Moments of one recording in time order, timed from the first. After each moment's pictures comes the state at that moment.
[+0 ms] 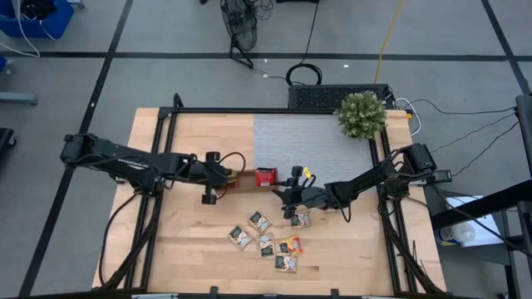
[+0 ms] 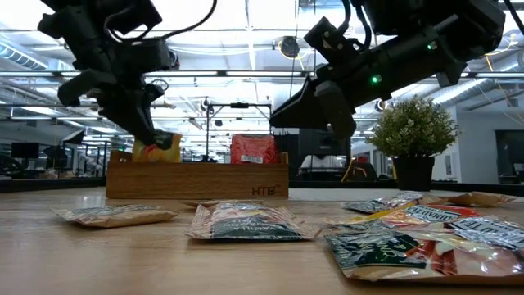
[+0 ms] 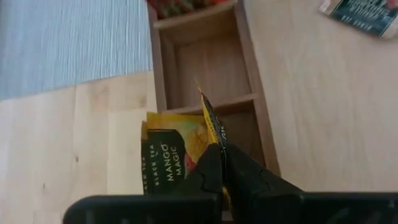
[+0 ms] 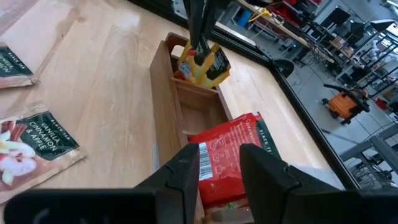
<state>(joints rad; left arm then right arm) -0.04 1.20 0.65 -0.42 -0.18 0.14 0.24 1.75 0.70 0.69 0.57 -0.30</state>
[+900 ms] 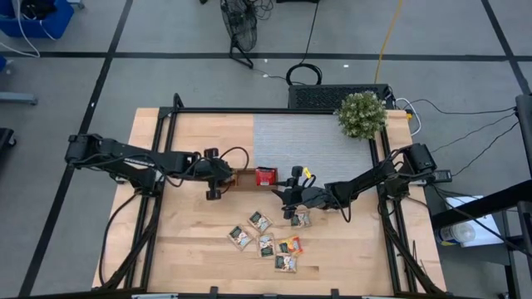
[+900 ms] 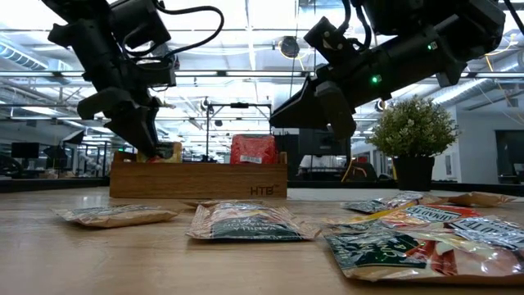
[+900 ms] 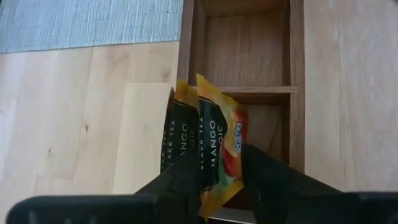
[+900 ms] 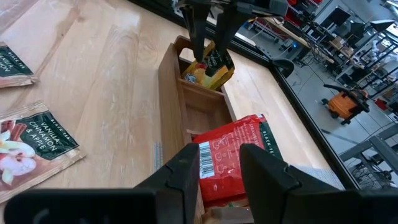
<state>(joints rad) 0.02 1.27 0.65 -0.42 -0.22 0.05 0.24 1.75 0.70 0.69 0.57 -0.30</state>
